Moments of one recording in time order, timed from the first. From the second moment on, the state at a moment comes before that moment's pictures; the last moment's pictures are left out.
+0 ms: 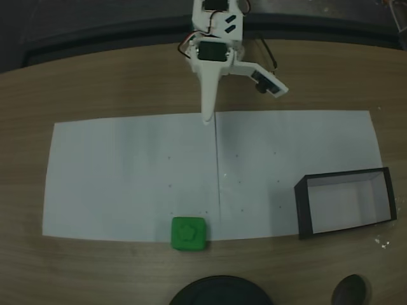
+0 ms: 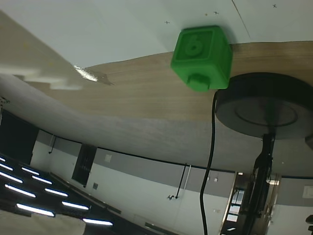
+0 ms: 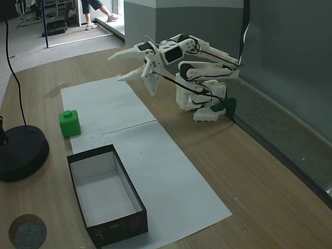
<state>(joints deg) 8.7 185.5 160.9 43.7 -3.2</state>
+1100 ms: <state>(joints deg) 11.2 53.9 37.5 87.5 1.8</state>
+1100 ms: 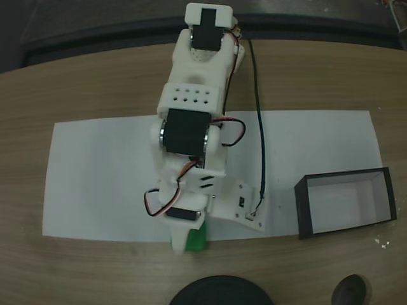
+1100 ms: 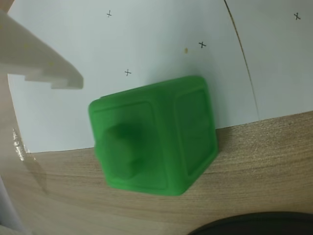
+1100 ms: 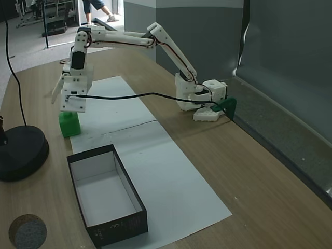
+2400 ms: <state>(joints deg) -10.2 63.9 6.4 98.8 -2.0</state>
